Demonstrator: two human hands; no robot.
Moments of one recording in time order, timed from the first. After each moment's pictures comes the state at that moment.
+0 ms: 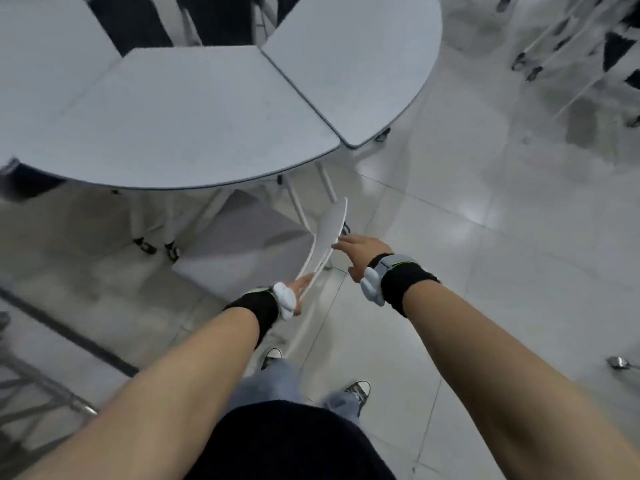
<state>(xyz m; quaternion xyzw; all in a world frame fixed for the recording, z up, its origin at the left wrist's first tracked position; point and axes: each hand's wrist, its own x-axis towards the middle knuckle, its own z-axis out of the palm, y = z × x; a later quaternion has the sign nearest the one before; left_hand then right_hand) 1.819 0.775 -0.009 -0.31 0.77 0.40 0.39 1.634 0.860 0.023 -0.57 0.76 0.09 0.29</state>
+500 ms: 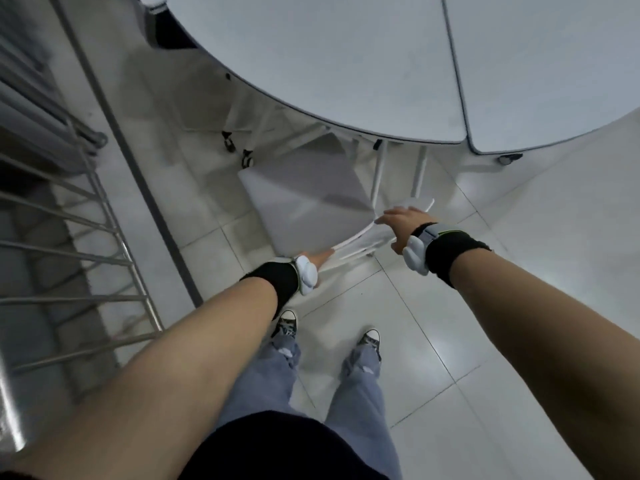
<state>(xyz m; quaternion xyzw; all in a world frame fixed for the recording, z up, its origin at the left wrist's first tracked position) 1.836 0.791 -0.055 -0.47 0.74 0.38 0.29 1.604 0.773 -0.013 -0.70 0.61 0.24 0.27</state>
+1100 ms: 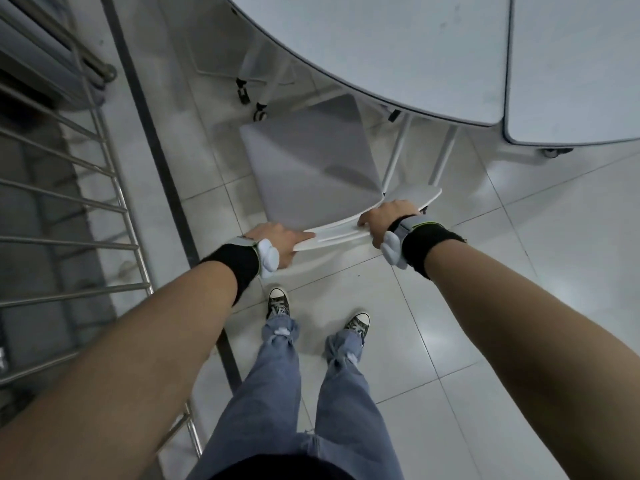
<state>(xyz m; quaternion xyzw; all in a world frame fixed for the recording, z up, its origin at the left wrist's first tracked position) 1.846 0.787 -0.092 -0.48 0.80 0.24 0.26 1.602 0.747 -0.077 -0.77 0.51 0.31 0.22</state>
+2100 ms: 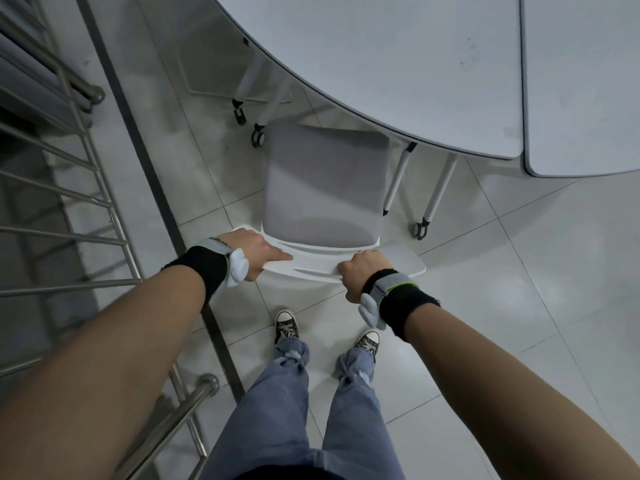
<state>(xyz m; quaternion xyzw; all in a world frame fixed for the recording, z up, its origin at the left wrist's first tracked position) 1.970 0.707 -0.084 -0.33 0.86 0.22 0.32 1.722 0.759 -0.079 -0.78 0.47 0.33 0.24</state>
